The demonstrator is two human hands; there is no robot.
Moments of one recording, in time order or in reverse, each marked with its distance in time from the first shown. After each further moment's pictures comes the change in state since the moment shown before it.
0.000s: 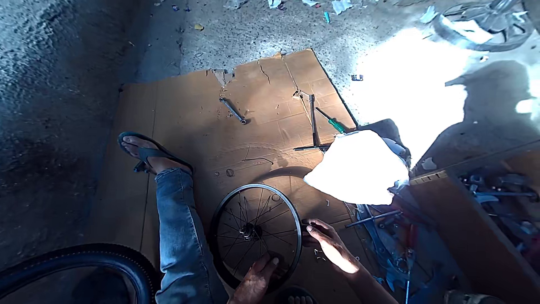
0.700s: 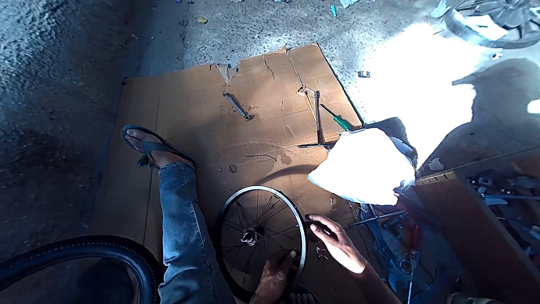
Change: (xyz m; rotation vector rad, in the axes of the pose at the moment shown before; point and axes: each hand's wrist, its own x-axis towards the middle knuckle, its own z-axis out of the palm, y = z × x) left_hand 0.028 -0.021 0.048 -0.150 0.221 0.103; right_hand -0.005 -0.017 -0.008 -0.408 -0.039 -0.177
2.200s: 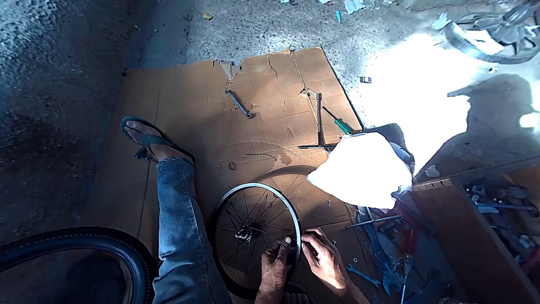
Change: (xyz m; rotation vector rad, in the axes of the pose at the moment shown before) left_hand 0.014 0.007 0.031 -0.452 0.303 0.140; right_hand -0.027 0.025 0.043 -0.579 0.251 -0.397
